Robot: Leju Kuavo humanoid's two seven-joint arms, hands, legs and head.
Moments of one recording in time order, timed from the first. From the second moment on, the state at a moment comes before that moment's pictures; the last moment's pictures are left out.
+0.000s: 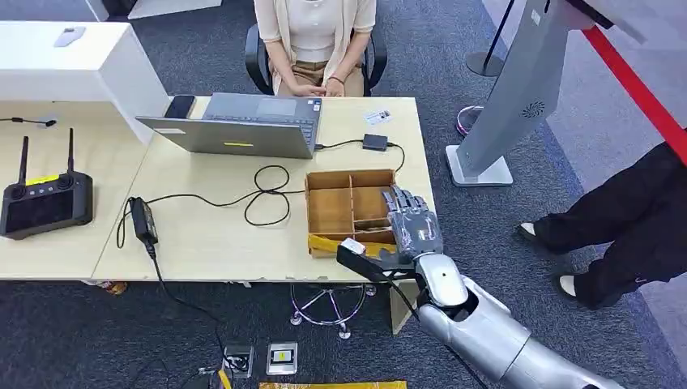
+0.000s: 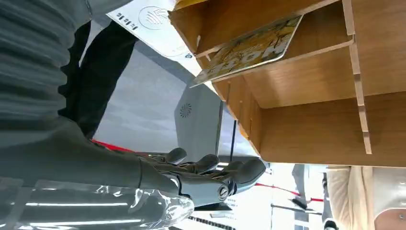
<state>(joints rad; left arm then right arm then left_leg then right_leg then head) -0.21 -0.06 -0.90 -0.24 0.83 0.52 -0.09 -0.54 -0.28 0.93 -1.19 0.94 -0.07 0.56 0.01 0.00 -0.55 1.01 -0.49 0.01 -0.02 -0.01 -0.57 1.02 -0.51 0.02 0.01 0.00</state>
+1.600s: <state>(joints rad) -0.22 -0.06 -0.90 -0.26 0.81 0.53 -0.04 -0.56 -0.27 0.96 -1.13 0.91 -0.04 0.56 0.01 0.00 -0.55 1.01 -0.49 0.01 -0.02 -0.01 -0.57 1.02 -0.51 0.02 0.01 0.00</state>
